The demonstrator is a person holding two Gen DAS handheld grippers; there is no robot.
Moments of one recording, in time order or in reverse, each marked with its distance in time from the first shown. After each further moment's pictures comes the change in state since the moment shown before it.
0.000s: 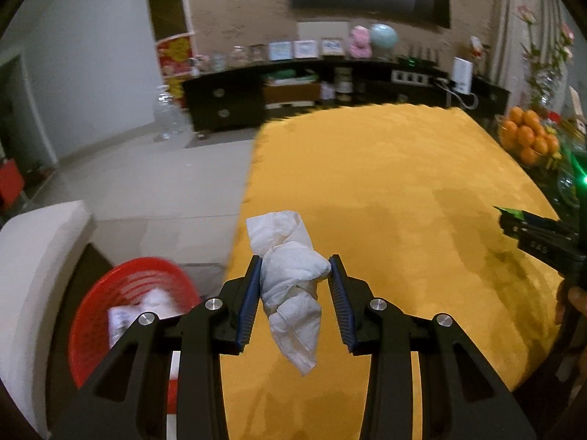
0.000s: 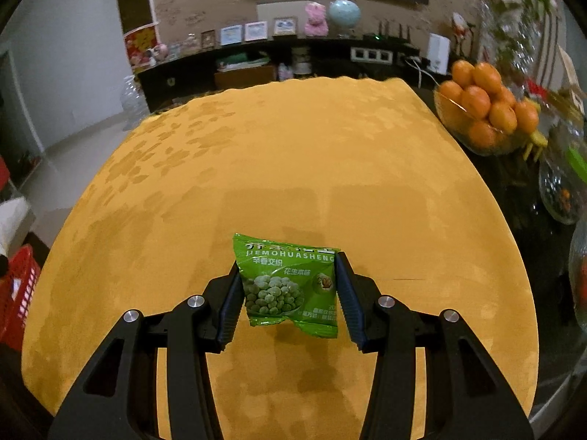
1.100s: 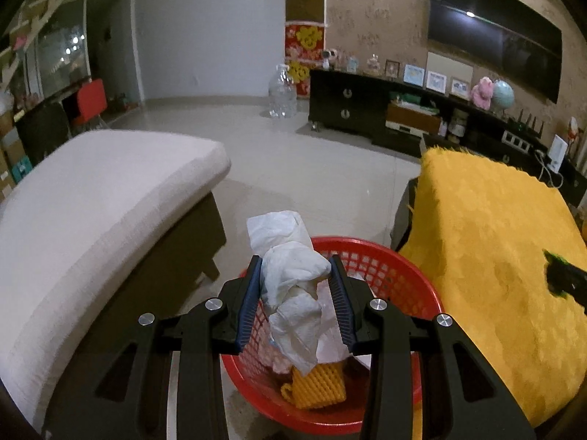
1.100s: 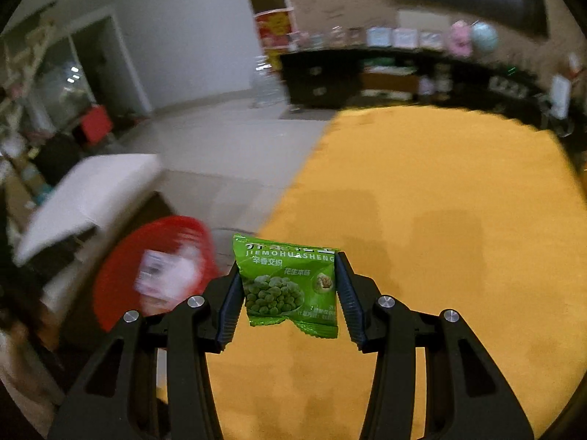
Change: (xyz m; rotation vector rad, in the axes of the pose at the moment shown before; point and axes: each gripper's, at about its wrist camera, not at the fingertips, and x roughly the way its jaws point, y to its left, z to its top) left arm -0.024 0.202 -0.039 -0.342 -0.007 0.223; right arm -0.053 0.212 0.018 -0.178 0.047 0.449
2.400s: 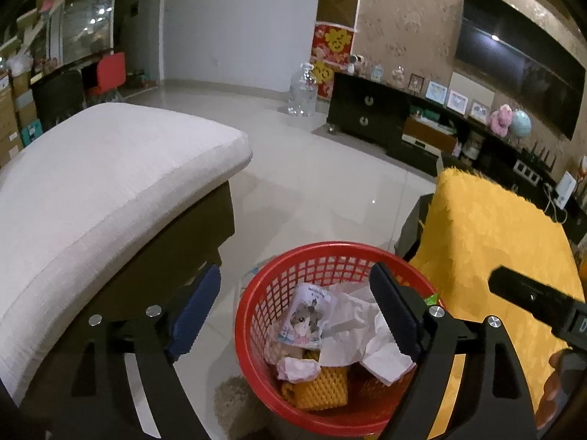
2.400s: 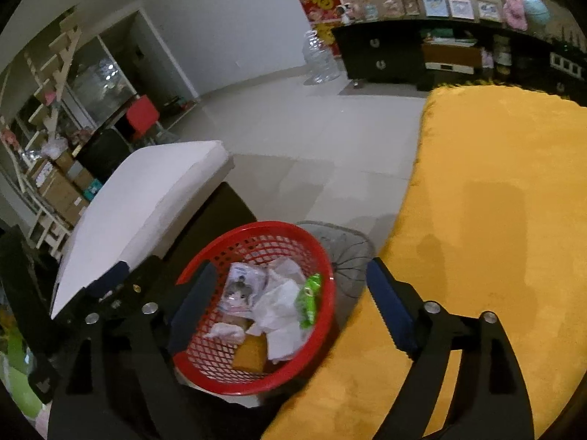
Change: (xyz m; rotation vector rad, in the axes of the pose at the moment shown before) left arm 0.002 0.029 0.004 -0.130 -0.016 0.017; right arm 0.049 0.073 0.026 0.020 0.093 0.191
